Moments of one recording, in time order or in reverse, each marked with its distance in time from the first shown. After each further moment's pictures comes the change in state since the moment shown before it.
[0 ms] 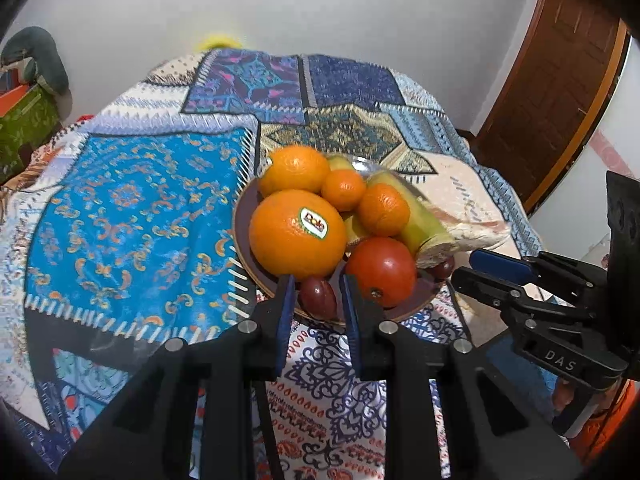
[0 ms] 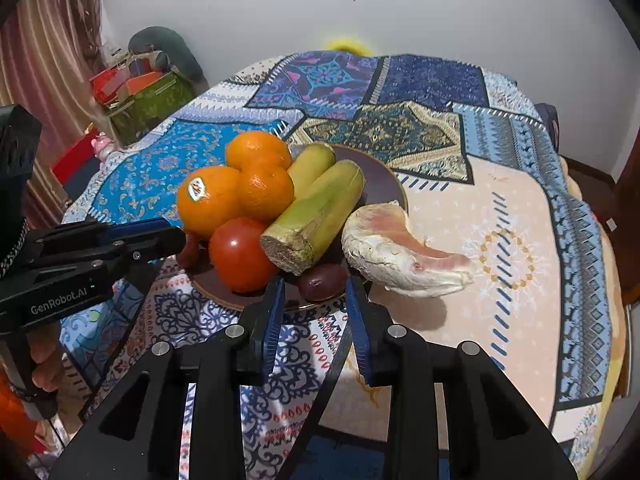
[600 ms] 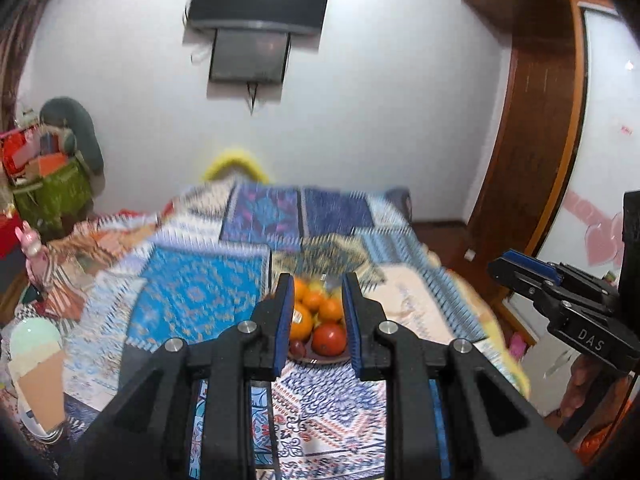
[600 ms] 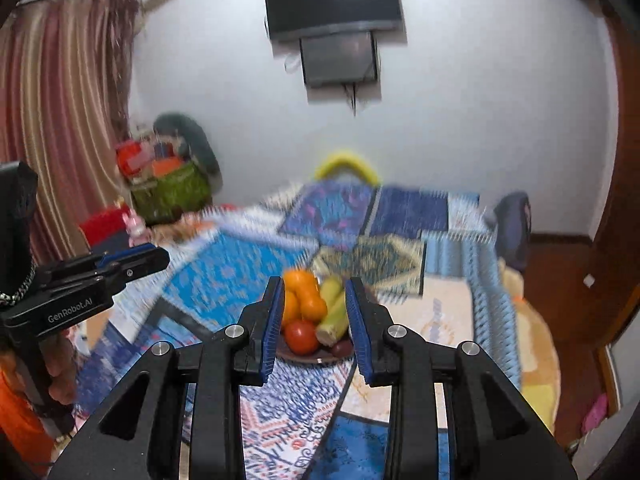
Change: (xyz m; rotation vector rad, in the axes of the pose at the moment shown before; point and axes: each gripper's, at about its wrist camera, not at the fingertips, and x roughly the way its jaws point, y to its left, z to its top) left arm -0.215 -0.049 -0.002 0.020 -0.405 0.030; right arm -0.189 0.046 0.013 -0.037 -0.384 -0.039
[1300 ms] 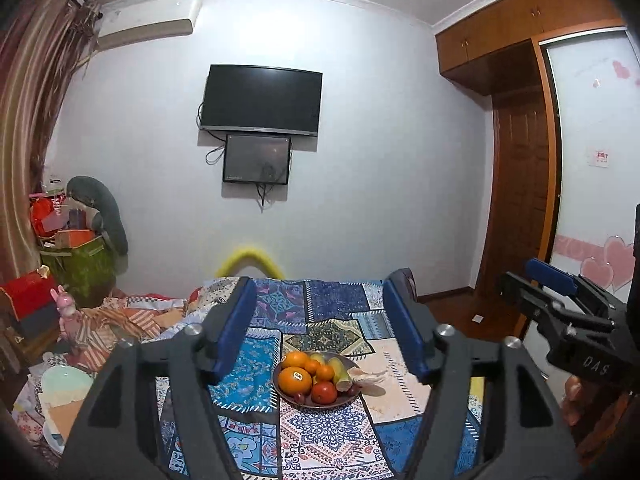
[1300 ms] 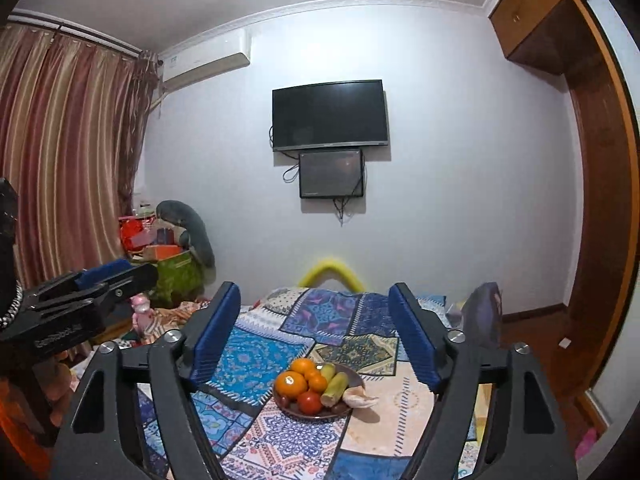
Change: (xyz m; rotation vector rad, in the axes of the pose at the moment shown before) left arm -0.128 -0.041 0.012 0.065 -0.314 0.058; right arm -0.114 0.054 0.014 -0.044 -0.363 -0.102
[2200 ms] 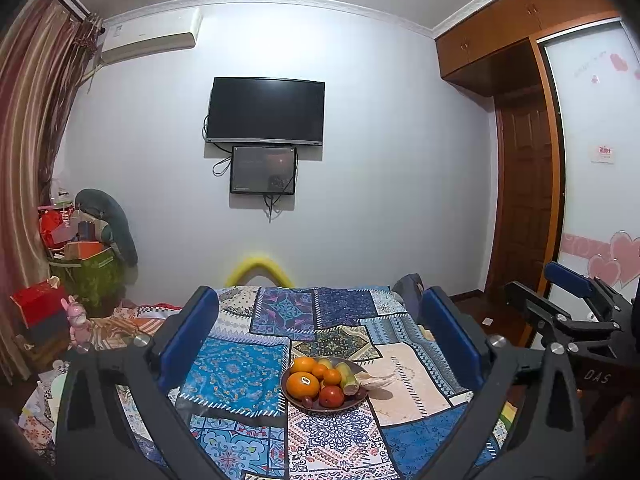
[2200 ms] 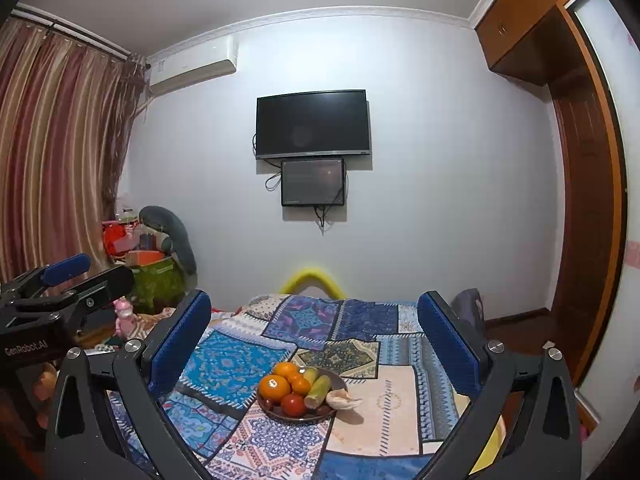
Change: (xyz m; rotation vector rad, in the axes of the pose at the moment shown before) left arm -0.017 -0.010 -0.004 0.028 -0.036 0.034; right arm -0.025 -0.002 -0.007 -0.001 -0.037 -0.069
